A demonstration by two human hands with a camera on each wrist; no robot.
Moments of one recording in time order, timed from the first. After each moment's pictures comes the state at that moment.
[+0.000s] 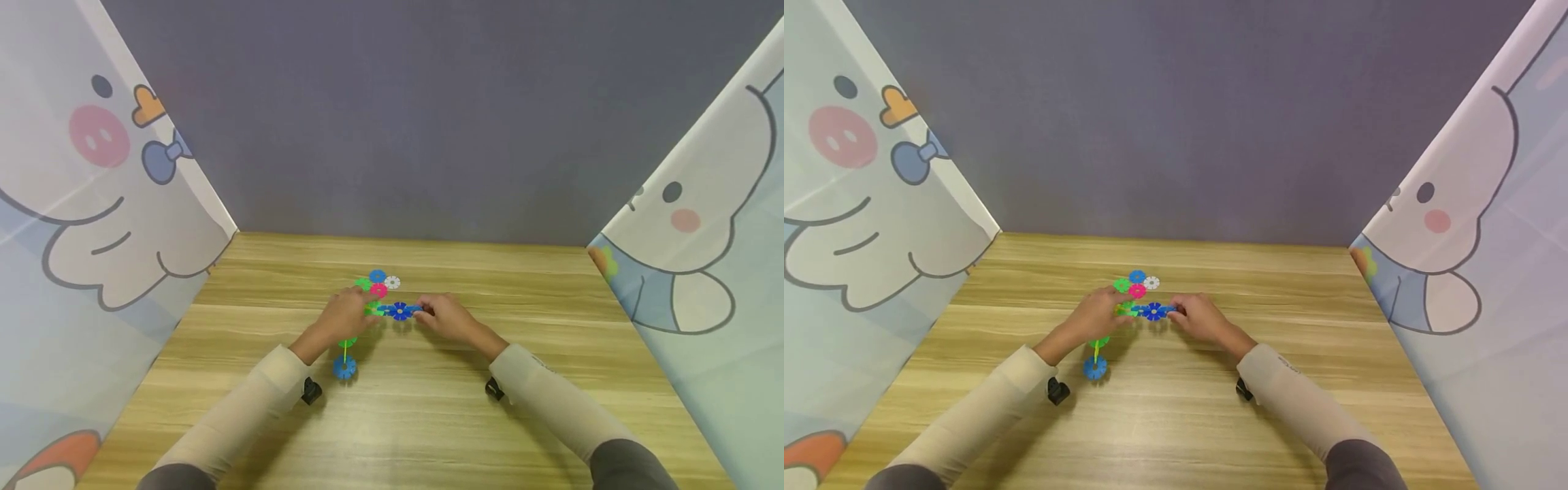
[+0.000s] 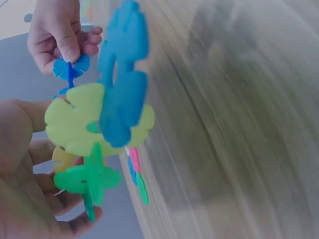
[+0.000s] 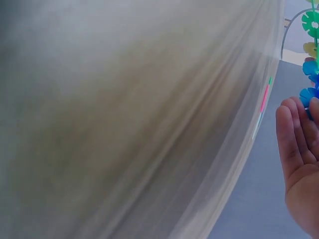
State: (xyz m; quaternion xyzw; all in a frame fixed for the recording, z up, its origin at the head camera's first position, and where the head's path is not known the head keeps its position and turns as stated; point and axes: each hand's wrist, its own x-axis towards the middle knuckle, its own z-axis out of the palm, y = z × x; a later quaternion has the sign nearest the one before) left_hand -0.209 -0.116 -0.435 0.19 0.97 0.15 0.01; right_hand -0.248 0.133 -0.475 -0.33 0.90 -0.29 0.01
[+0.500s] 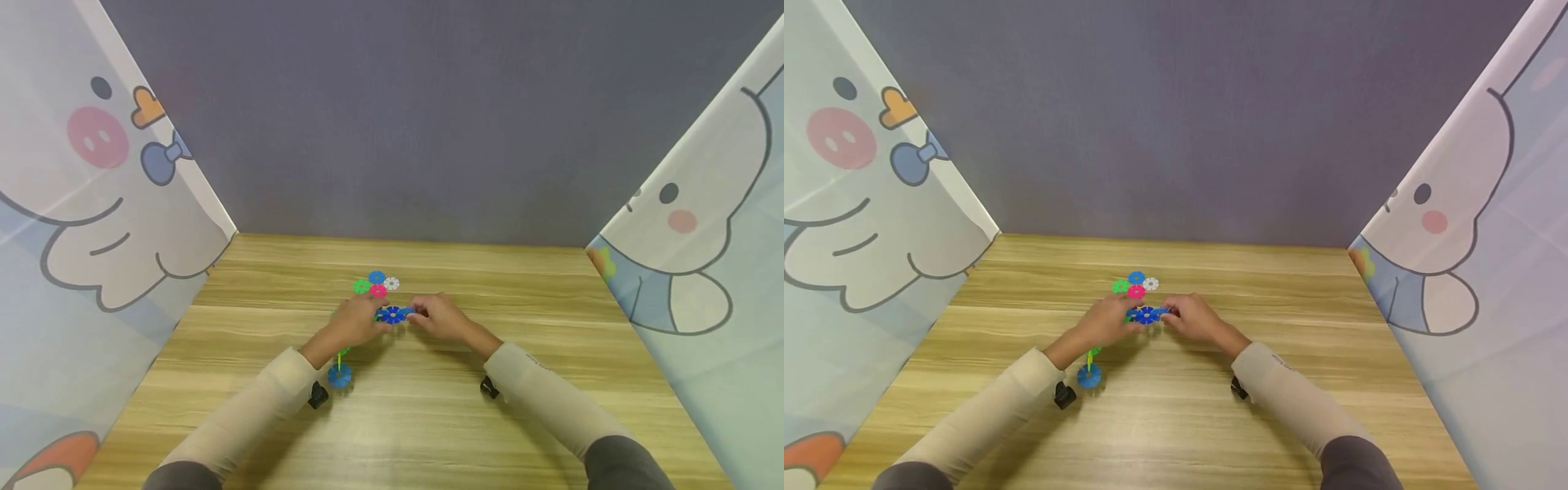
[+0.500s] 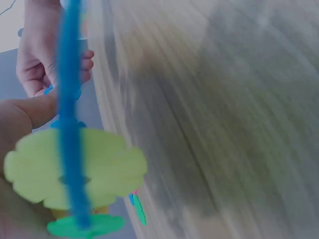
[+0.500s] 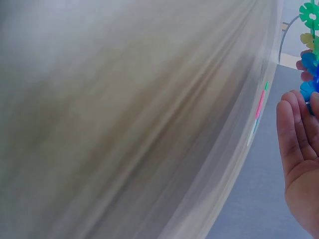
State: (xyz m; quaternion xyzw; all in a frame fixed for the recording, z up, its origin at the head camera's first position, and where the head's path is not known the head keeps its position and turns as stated) left_hand -0.208 -0.098 -0.442 0.19 0.97 0.15 0.03; right_hand -0.250 0.126 -0.474 -0.36 0.88 -0.30 0.02
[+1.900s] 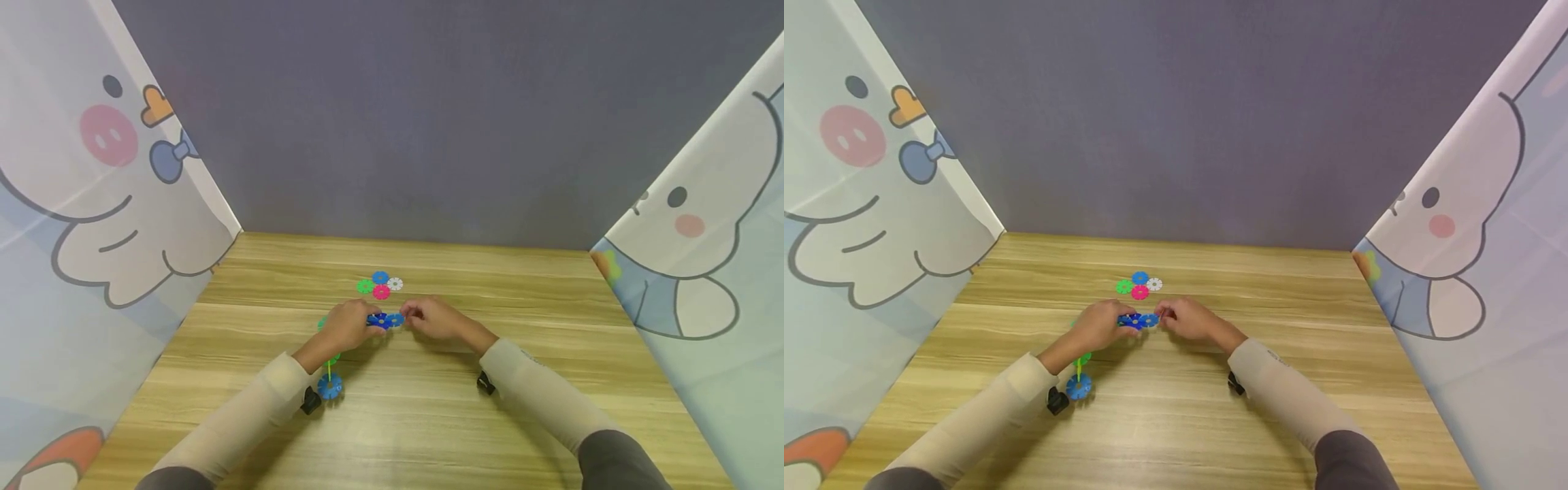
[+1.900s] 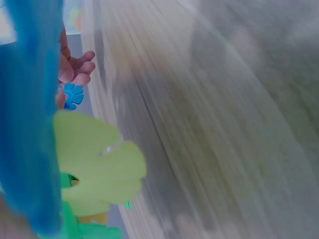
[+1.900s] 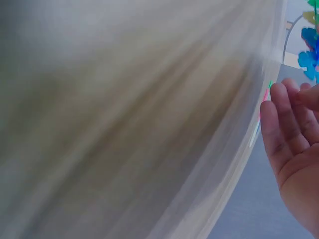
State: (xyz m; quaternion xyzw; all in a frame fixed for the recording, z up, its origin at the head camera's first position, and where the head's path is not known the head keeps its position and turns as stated) left_hand -0.199 -0.116 -0.448 0.19 0.97 0.15 0.00; right_hand -0.260 0.112 -0.476 -0.38 0.86 -0.31 0.11
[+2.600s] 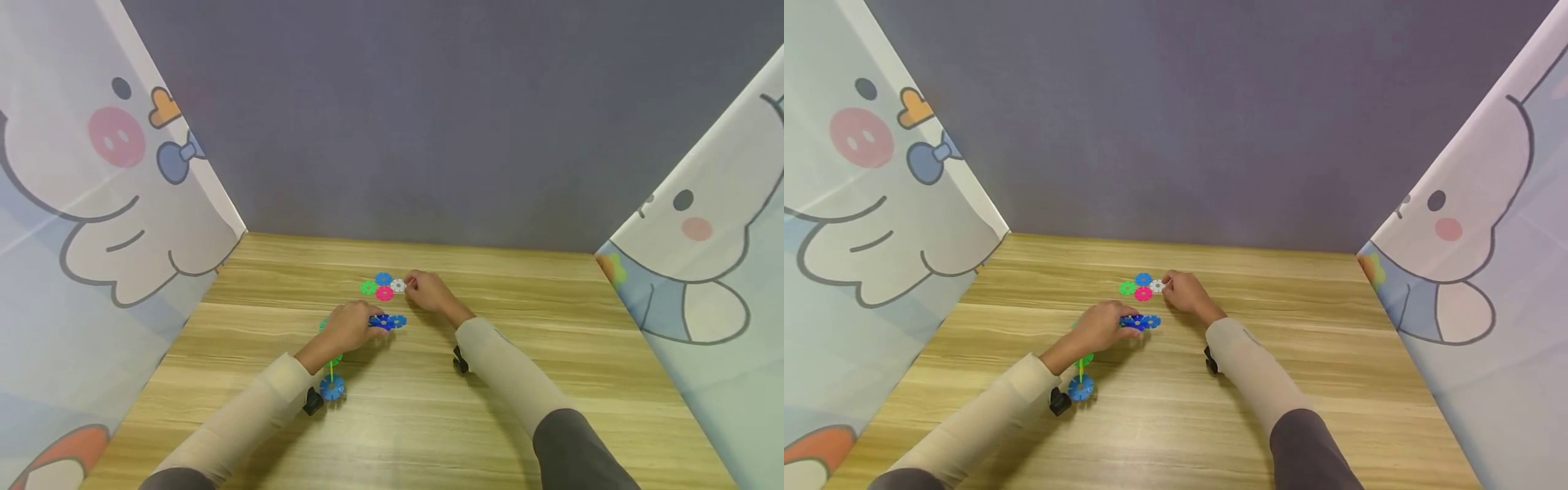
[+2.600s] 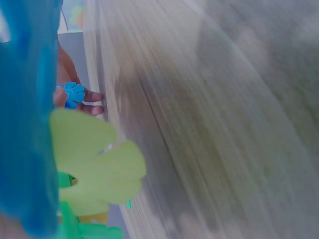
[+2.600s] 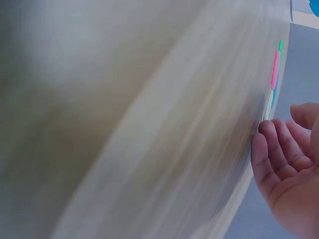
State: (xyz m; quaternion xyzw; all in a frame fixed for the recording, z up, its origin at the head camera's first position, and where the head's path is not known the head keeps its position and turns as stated) left_hand -0.200 -0.120 -0.450 0.19 0.97 0.12 0.01; right_hand -0.311 0.084 -0.476 -0.24 0.93 -0.27 0.04
